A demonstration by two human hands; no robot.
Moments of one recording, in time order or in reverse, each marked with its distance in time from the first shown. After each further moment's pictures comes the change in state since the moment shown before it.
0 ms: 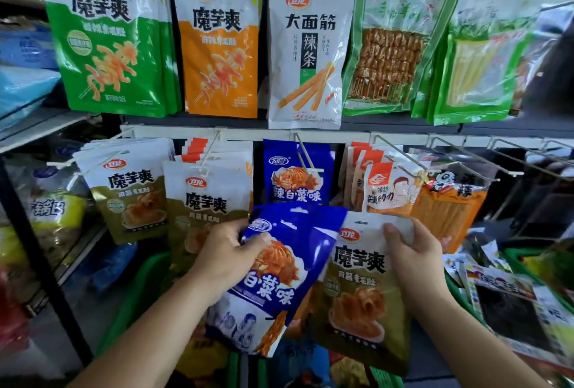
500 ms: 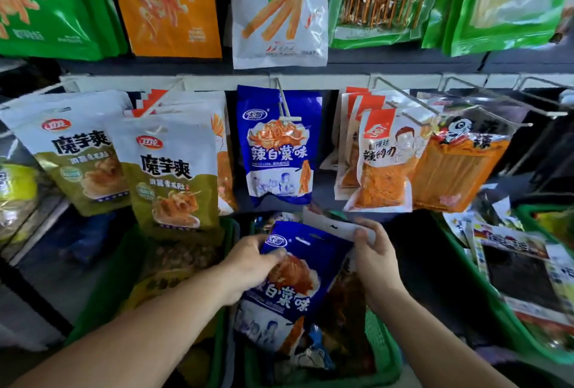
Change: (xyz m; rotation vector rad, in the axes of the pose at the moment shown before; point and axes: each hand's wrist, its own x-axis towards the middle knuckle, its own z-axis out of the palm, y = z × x) left_hand 0.038 -0.091 0.100 0.117 -0.209 -0.377; right_hand 0.021 0.131 0.016 0.014 -0.031 0.305
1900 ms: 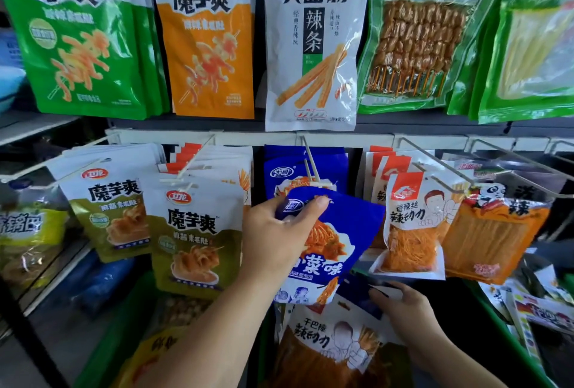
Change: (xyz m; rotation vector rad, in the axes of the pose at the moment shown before) left_hand -0.021 0.126 -0.033 -0.423 0.443 0.503; right_hand 0.060 -0.010 0.000 -0.297 -0.023 0.264
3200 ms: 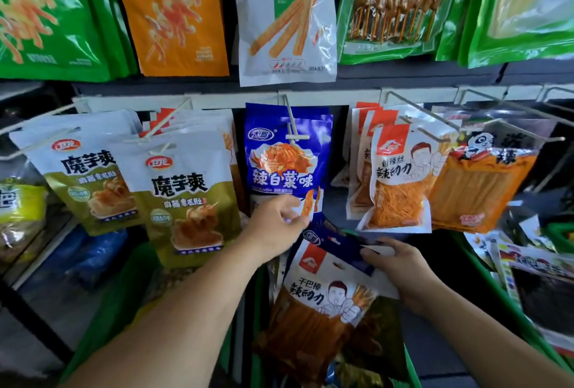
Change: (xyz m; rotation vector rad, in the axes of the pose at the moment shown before) left_hand 0.017 -0.077 0.004 0.521 -0.454 -0.120; right_hand -0.007 0.001 -0.023 0.108 -0.180 -0.041
